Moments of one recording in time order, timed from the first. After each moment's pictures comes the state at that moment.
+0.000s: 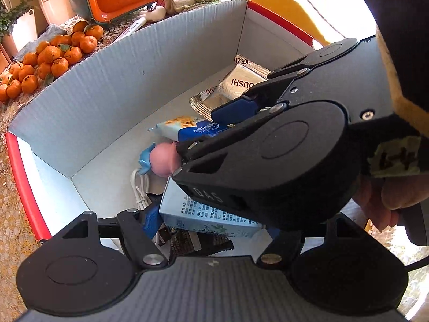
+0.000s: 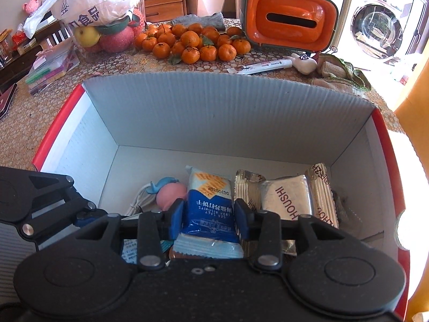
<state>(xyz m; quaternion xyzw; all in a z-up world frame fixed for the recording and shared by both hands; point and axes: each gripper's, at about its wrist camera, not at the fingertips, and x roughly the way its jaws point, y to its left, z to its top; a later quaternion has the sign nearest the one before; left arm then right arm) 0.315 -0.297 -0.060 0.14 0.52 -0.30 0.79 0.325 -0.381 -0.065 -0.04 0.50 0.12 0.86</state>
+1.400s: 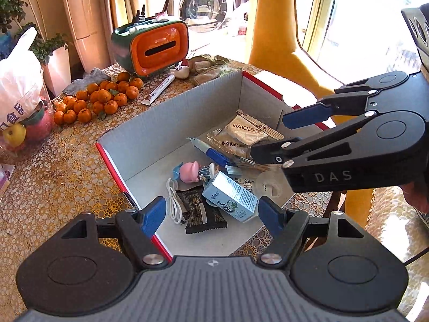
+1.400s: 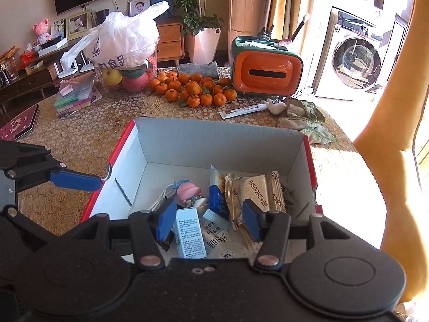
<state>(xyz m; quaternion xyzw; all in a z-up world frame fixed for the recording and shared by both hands) 0.232 -0.256 0.031 0.12 0.43 -0.26 0.86 0.228 -0.400 0.031 -0.05 0.42 0.11 0.90</state>
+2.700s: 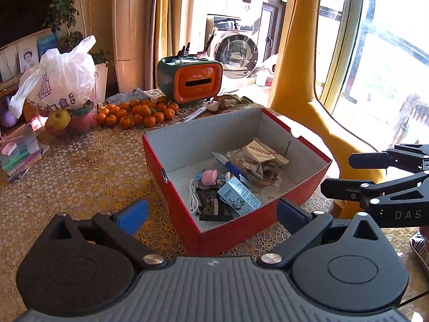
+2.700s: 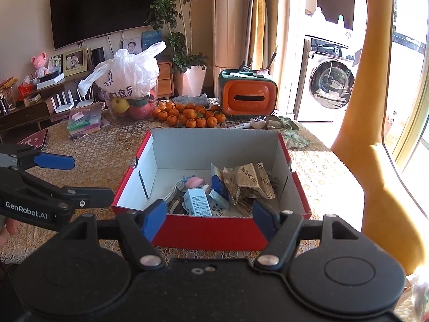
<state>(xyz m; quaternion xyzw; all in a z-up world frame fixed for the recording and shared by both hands) 0.153 -0.200 0.046 0.03 0.35 -0.21 0.91 0.111 -0.404 0.047 -0.02 0.33 0.07 0.94</state>
